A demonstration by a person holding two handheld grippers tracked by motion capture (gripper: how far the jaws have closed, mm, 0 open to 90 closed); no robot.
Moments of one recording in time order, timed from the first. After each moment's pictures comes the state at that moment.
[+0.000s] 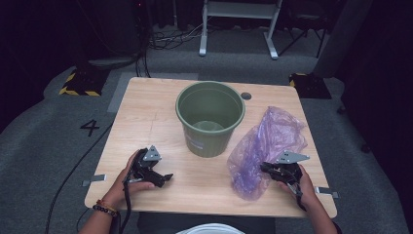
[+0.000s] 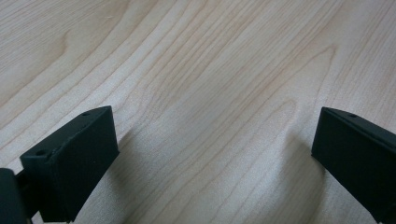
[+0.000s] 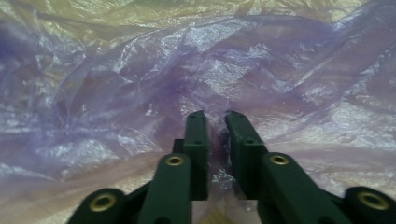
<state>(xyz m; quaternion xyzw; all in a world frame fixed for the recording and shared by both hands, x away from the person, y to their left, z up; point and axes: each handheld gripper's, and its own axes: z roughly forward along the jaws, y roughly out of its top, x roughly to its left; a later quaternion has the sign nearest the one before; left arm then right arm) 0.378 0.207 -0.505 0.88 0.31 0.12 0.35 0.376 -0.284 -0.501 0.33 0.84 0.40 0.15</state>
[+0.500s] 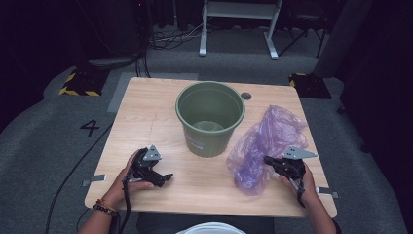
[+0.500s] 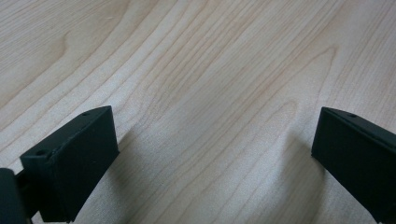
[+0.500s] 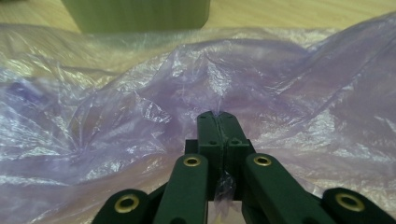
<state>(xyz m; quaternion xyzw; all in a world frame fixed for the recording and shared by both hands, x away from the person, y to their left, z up) 0.378 0.207 -0.505 0.88 0.31 0.12 0.35 0.382 -0.292 -0.488 0.35 0.81 0.44 0.18</state>
